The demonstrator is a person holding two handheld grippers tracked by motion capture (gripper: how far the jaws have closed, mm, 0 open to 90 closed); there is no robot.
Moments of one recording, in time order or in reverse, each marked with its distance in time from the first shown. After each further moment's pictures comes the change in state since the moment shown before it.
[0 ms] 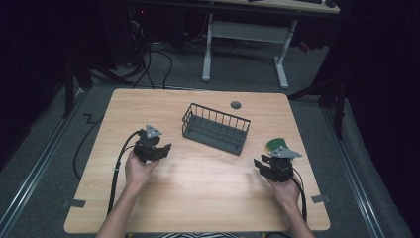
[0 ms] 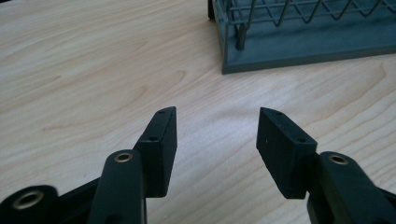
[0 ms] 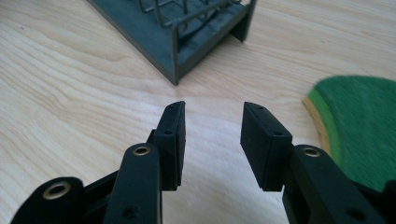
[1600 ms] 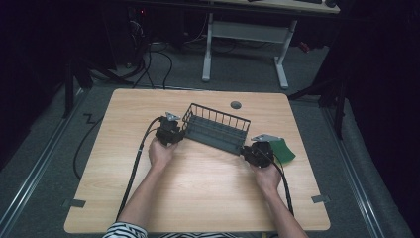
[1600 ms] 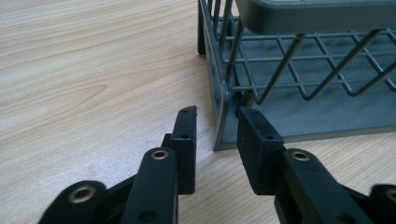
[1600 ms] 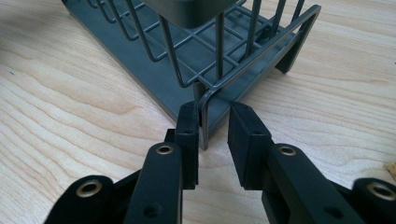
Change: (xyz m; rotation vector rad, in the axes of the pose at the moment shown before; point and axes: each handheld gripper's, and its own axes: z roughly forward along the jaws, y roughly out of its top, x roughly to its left) left arm -0.002 0.037 0.085 0.003 -0.033 -0.074; right arm 0.014 0.035 0.054 0.053 0.022 0.080
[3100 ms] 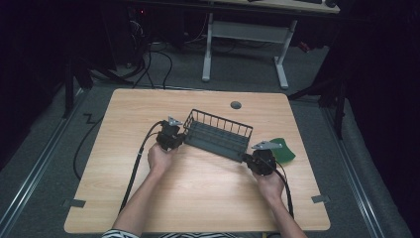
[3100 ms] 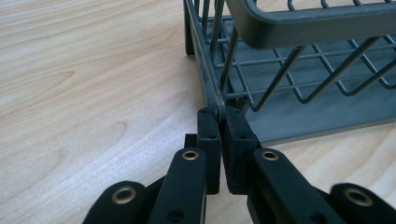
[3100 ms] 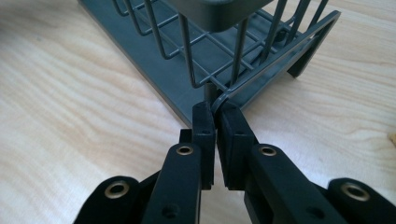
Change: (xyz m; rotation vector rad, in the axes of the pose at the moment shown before) left arm -0.015 -0.012 -0.015 0.044 -0.072 0.060; right arm 0.011 -0.018 -0.021 0.024 0.022 -0.062
